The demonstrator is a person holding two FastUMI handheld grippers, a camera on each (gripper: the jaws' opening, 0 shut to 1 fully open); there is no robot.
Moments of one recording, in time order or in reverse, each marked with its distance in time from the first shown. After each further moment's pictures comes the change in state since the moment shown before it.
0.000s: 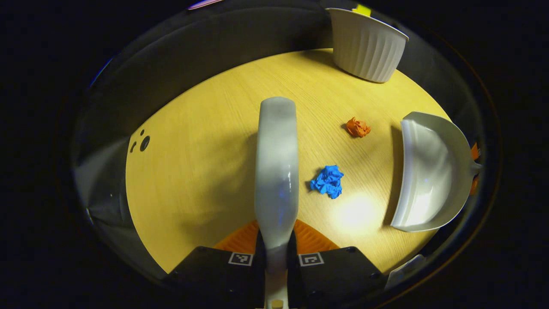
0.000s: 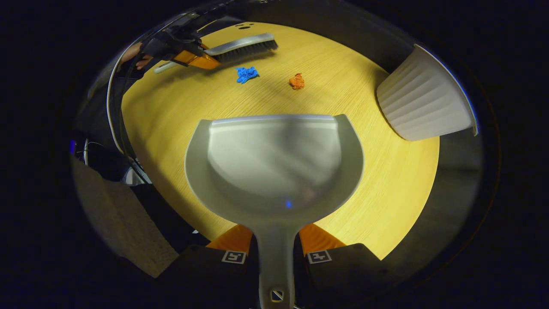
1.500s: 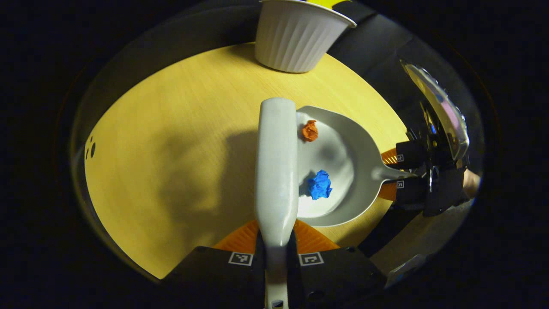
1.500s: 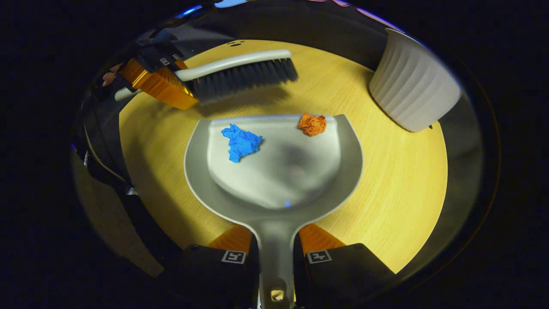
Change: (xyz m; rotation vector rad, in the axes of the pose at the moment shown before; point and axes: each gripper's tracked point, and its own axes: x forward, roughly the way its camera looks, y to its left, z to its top) left arm -0.074 -0.135 0.001 -0.004 0.054 -0.298; right arm 0.024 0.001 -0.012 0.099 -0.237 -0.004
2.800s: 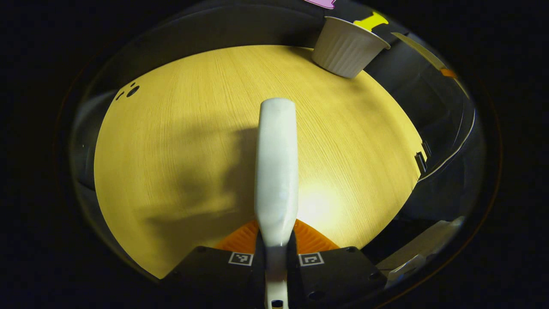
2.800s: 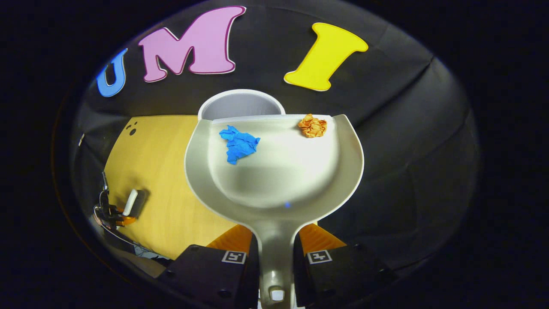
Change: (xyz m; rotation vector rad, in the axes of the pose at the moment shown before) left arm -0.014 0.036 -0.029 -0.166 -0.071 0.017; right arm -0.277 -0.222 0.147 0.435 -0.070 -0.485
